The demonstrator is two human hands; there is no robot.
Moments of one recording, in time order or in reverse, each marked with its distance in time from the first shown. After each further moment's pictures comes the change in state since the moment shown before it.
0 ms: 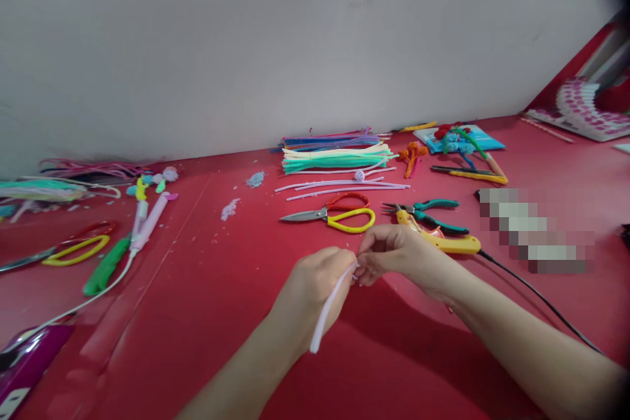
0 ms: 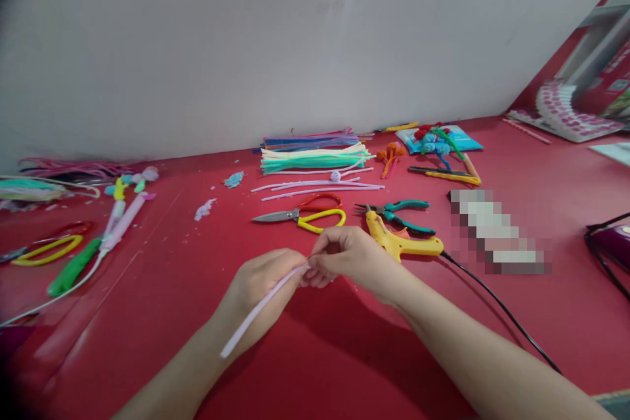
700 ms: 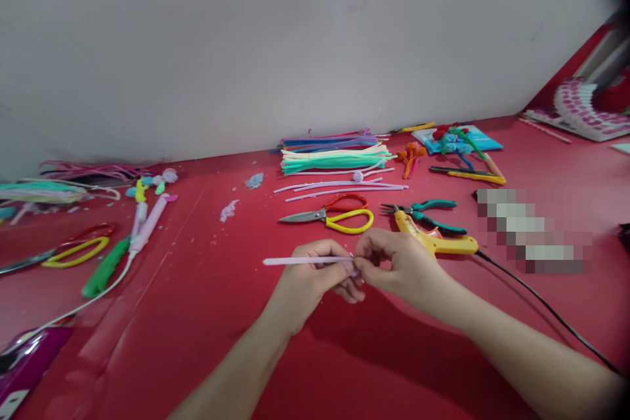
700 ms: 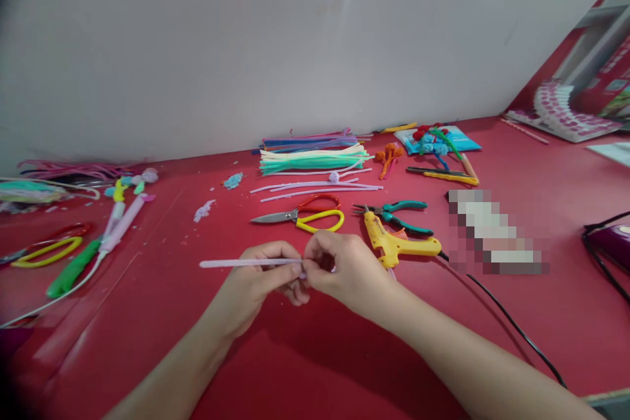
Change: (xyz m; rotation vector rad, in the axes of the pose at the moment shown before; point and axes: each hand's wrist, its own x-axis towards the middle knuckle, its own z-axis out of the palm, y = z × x) left_hand 0.008 0.002 -0.004 -0.949 -0.066 -0.412; right_hand -0.010 -0.001 0.009 -0.554 0.186 -0.315
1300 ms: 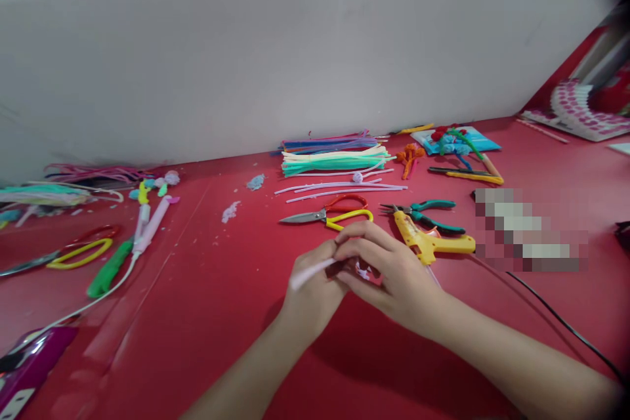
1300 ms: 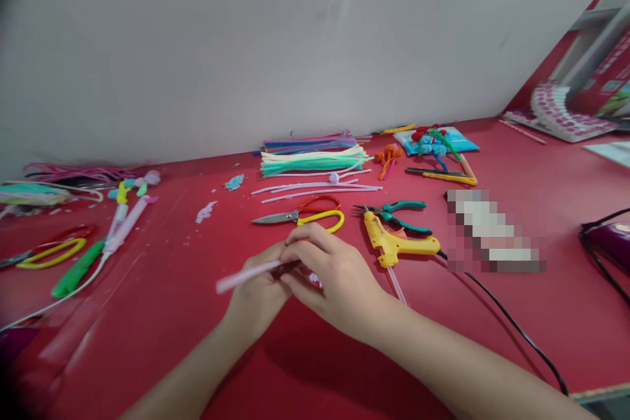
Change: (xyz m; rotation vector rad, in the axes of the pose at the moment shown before) left_hand -0.003 -0.007 0.010 0.523 0.271 0.245; right_hand -0.009 -0.007 0.012 -0.214 0.066 -0.438
